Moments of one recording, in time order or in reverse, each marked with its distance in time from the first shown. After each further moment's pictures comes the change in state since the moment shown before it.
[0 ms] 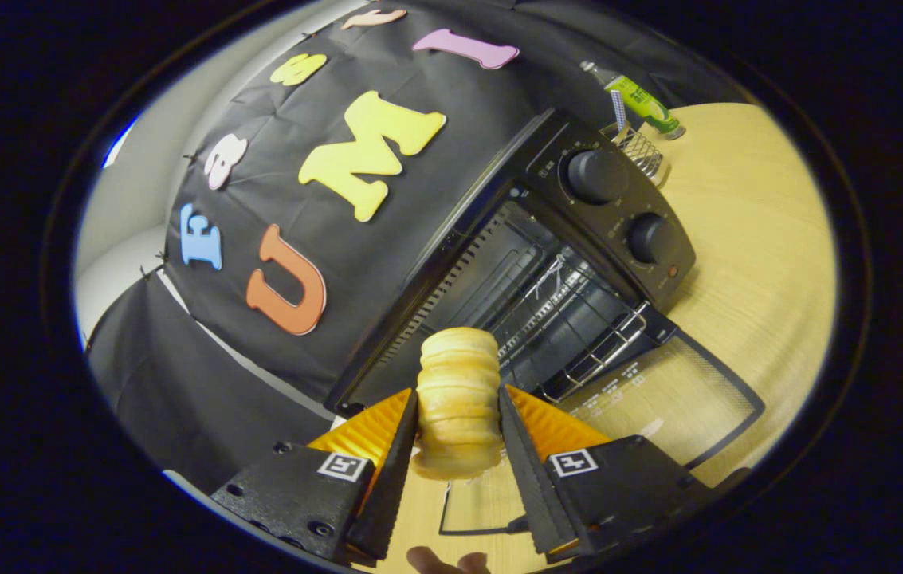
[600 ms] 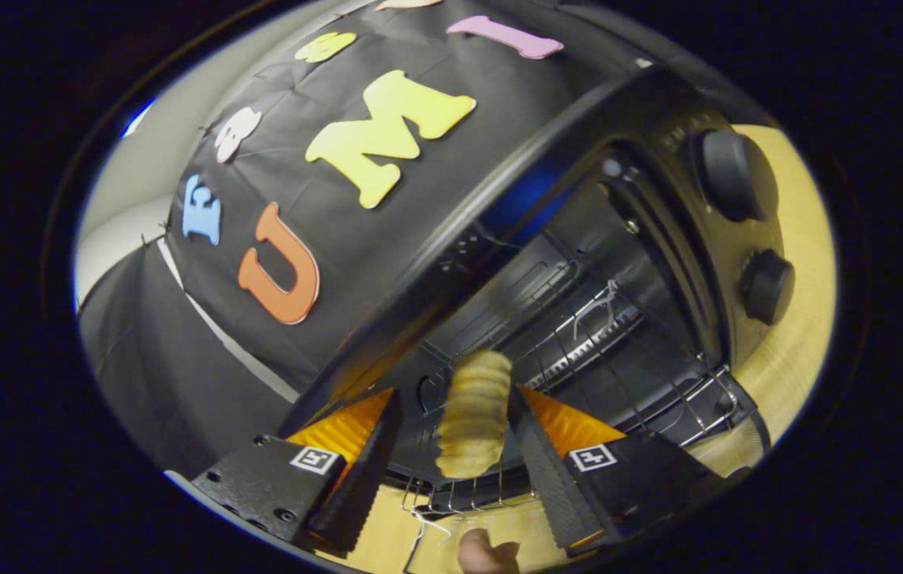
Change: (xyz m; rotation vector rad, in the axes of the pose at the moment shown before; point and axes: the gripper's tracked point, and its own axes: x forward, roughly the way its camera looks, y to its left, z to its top) arm 0.067 -0.003 0.017 -0.195 -0.004 0.006
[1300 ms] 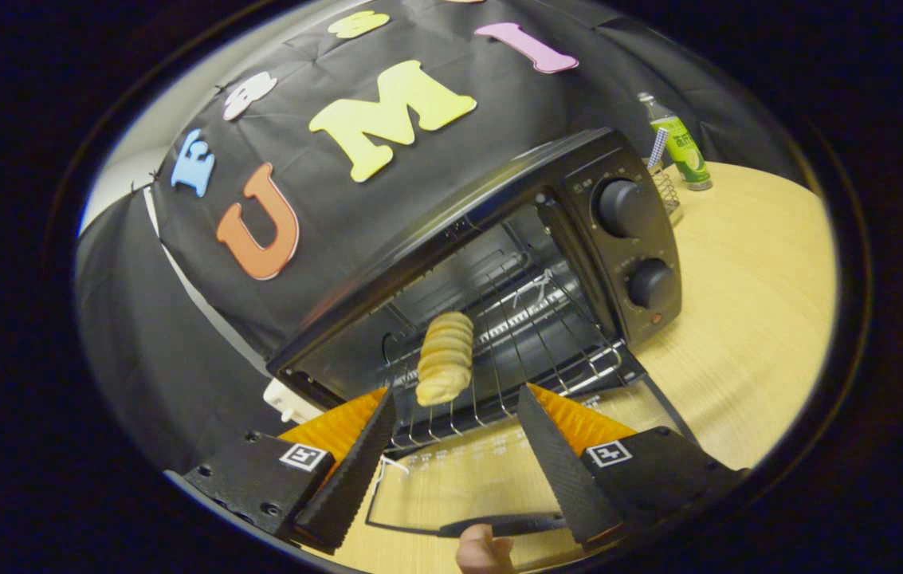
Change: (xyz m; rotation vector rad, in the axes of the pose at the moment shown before) arm -0.086 -0.022 -0.032 -0.090 0.127 -0.182
